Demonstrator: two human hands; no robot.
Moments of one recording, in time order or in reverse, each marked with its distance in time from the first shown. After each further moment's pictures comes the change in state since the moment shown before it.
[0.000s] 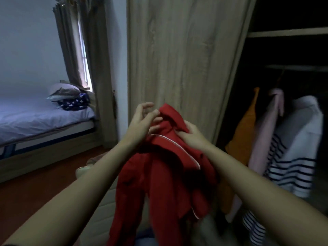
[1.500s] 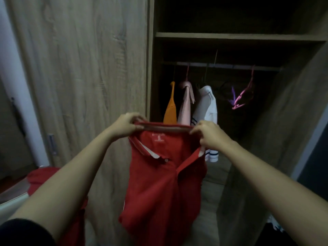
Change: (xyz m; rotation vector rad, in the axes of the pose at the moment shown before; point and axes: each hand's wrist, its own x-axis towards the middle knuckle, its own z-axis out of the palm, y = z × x) left_hand 0.067 -0.050 0.129 0.695 -0.660 0.188; right_hand -0.130 0.010 -0.206 -1.338 0.206 0.304
